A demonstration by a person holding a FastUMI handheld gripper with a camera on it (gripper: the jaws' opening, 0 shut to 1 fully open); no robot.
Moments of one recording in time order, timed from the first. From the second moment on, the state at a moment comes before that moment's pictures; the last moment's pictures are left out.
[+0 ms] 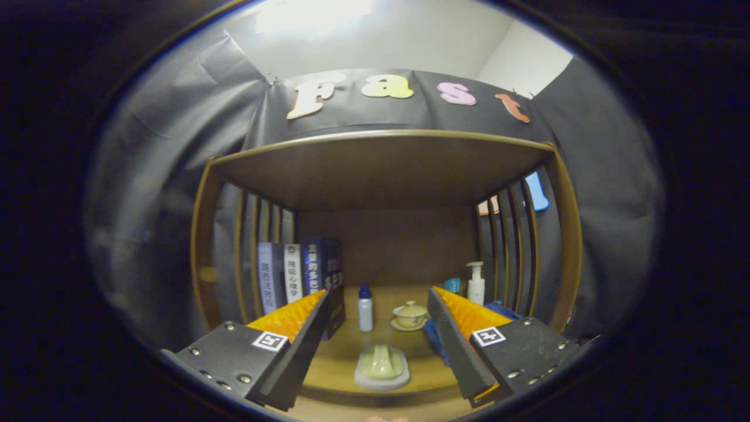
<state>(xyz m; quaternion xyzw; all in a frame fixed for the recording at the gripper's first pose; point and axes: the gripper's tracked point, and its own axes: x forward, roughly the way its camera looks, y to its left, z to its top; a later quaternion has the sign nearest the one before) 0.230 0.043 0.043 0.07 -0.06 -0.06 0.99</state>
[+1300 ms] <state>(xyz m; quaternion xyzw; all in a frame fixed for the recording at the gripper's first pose) 0.048 0.080 -0.161 0.05 0.16 -0.08 0.98</state>
